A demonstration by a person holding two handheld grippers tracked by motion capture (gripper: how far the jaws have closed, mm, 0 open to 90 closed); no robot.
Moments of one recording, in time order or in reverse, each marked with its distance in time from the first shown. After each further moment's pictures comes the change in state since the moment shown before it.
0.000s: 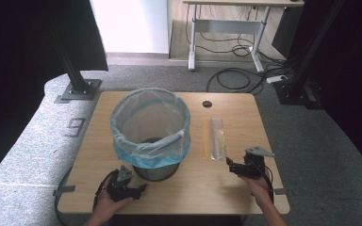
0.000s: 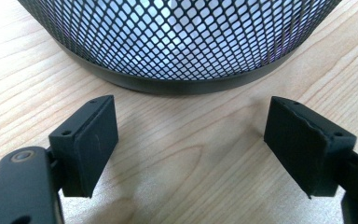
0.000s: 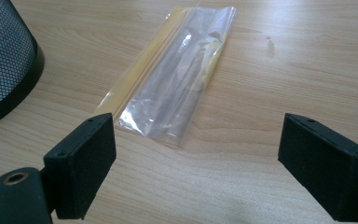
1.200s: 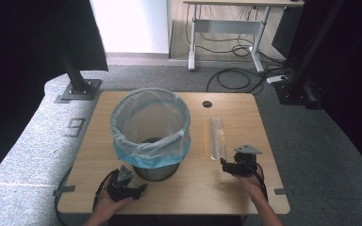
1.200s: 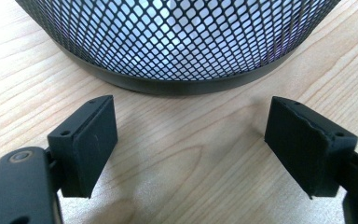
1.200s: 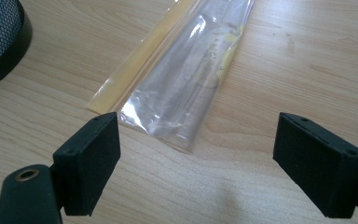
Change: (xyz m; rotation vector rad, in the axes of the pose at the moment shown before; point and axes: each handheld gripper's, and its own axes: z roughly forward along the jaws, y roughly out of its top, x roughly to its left) left arm 0.000 0.000 0.000 0.001 -0.004 0.004; right arm 0.017 0.003 0.022 0.057 -0.027 -0.109
